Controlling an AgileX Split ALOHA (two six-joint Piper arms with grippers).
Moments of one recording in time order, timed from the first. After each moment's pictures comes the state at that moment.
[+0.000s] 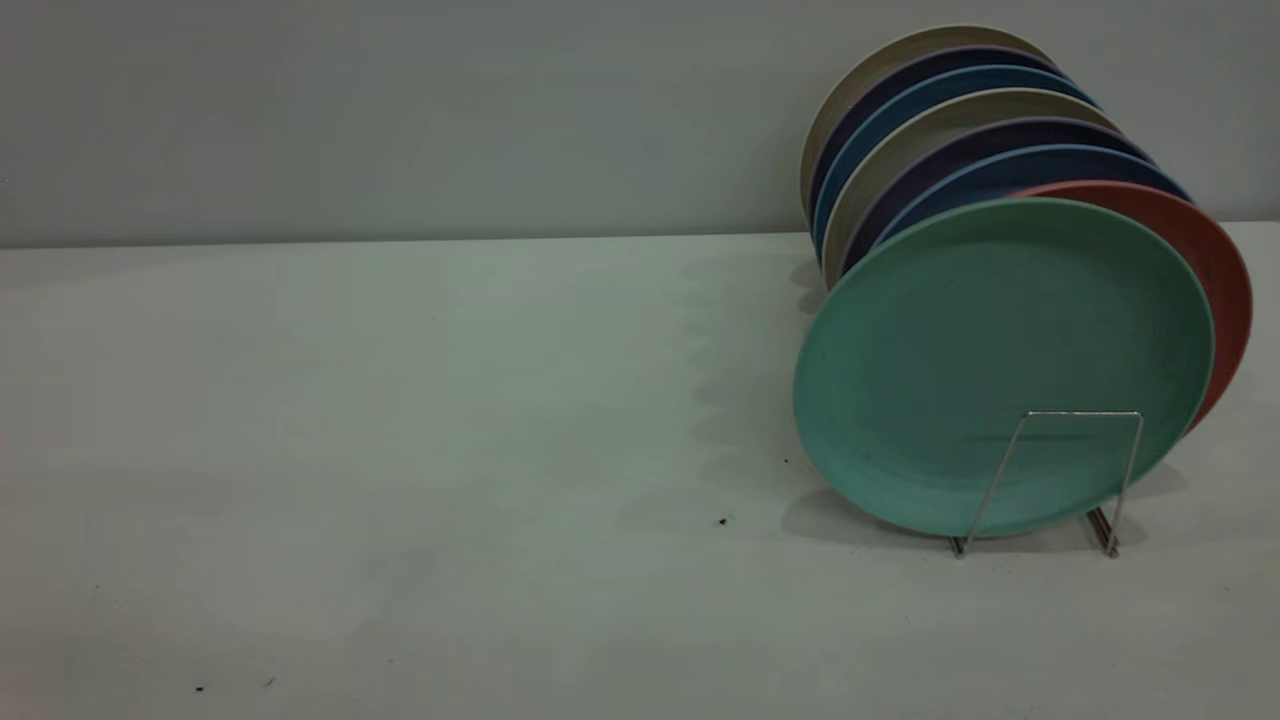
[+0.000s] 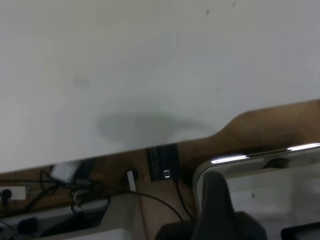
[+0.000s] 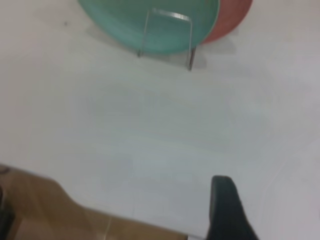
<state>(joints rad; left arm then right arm) 0.10 0.57 -0.56 -0.12 1.16 0.22 0.18 0.10 -0.47 0.03 1.13 -0.11</state>
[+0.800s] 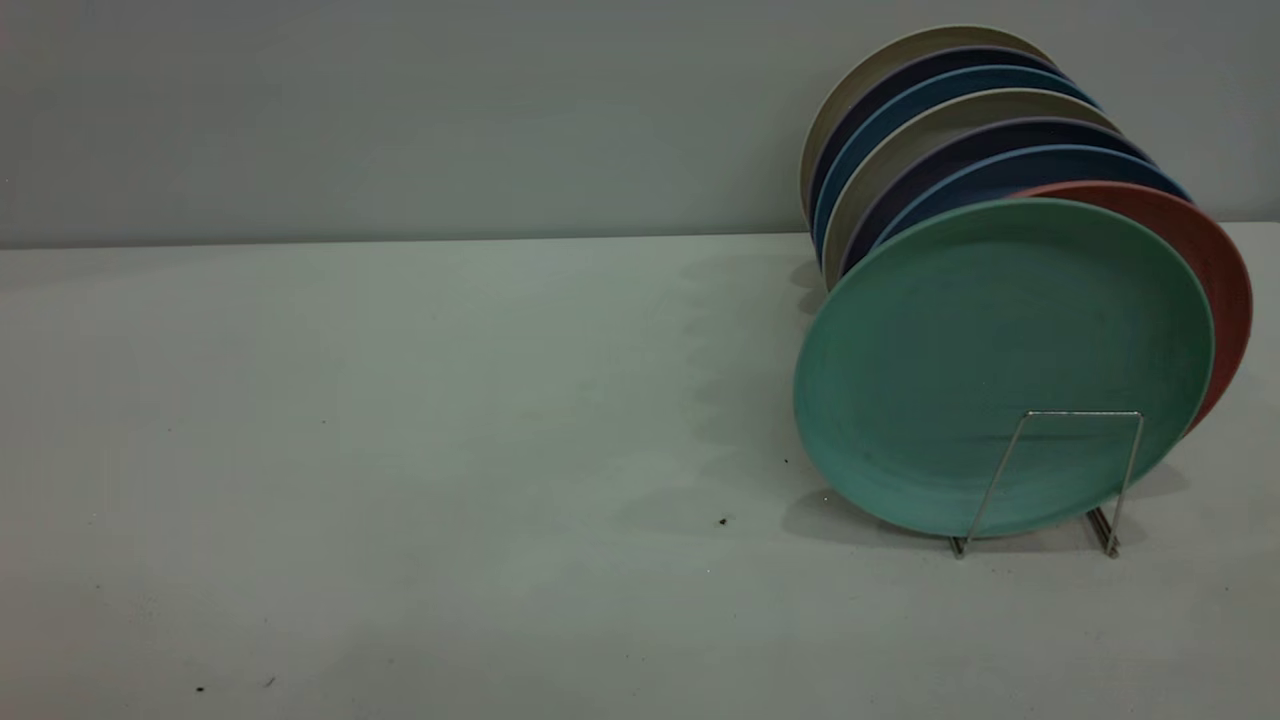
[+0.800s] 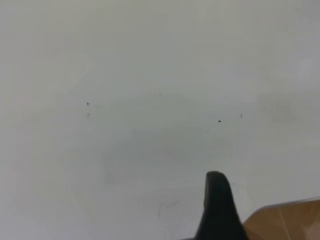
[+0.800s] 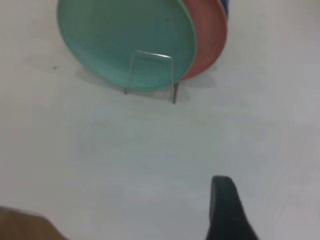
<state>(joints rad) -0.02 -0.02 -0.49 -0.05 1.13 0.10 0.10 -0.02 -0.47 0.03 1.13 -0.11</state>
